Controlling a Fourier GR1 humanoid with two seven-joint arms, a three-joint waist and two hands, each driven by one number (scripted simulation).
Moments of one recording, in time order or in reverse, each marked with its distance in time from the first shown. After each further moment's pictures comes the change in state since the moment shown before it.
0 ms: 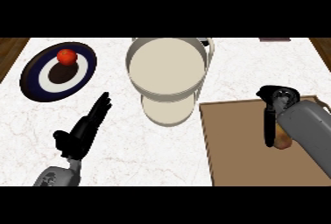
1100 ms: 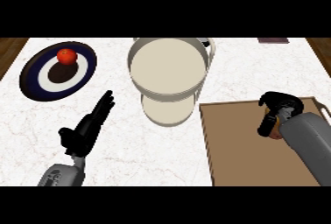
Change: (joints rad) left arm -0.016 -0.057 0.046 0.011 -0.064 -0.032 0.015; right arm 0.138 0.078 -0.182 0.016 0.328 -0.078 -0.196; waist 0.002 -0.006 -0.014
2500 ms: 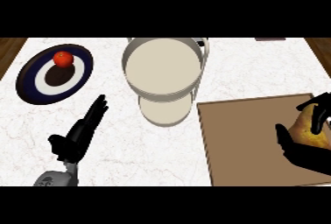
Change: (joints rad) left arm 0.054 0.011 0.035 -0.027 -0.004 -0.029 -0.017; right arm 0.414 -0.031 -0.338 -1.107 -0.038 -0.528 0.024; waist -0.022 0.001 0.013
